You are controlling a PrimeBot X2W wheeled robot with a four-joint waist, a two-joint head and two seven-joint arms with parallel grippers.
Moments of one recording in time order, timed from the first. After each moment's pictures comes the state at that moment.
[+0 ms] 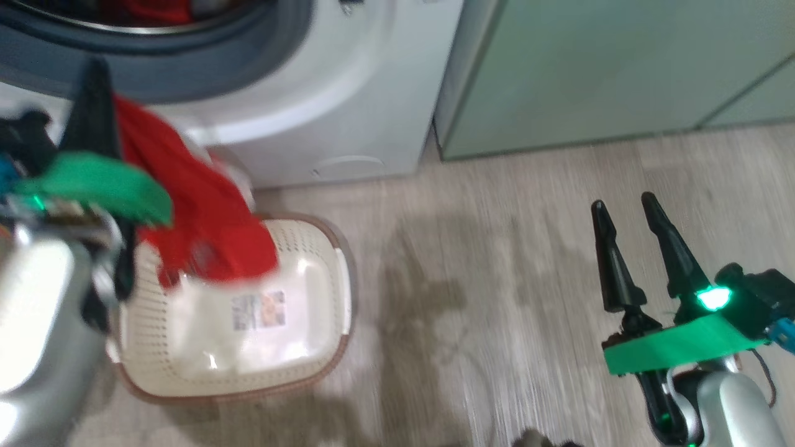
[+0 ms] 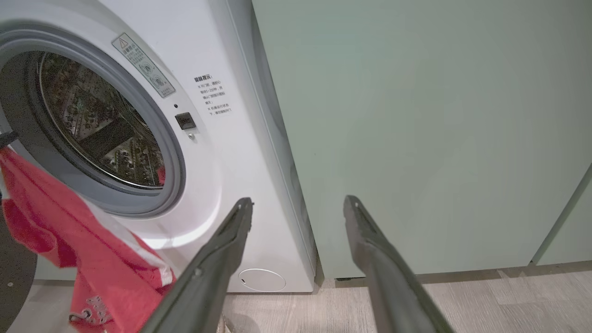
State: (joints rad) left arm -0.50 0.46 -0.34 0.06 -0.55 0.36 -0.12; right arm -0.02 -0.05 0.03 -0.12 0.32 0.13 -0.13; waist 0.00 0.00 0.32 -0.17
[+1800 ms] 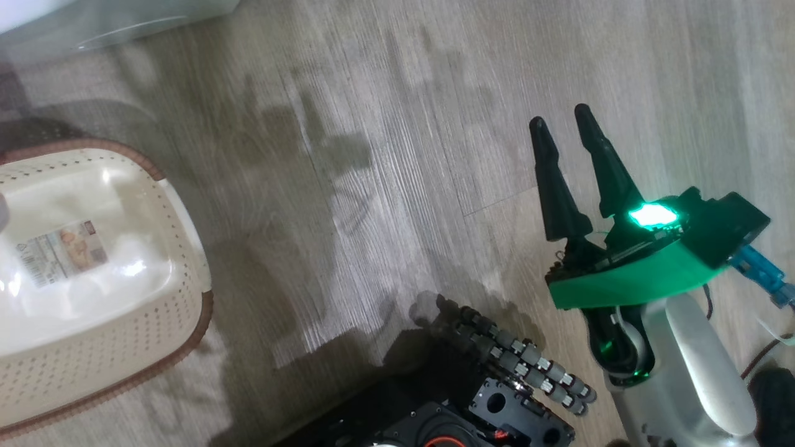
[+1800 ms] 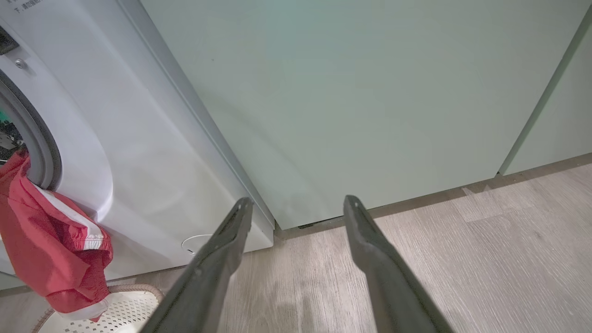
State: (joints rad) left arm -1.51 0.70 -0.36 0.83 -0.50 0.09 0.10; right arm -0.29 -0.04 0.23 0.00 0.51 0.13 -0.25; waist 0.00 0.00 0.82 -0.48
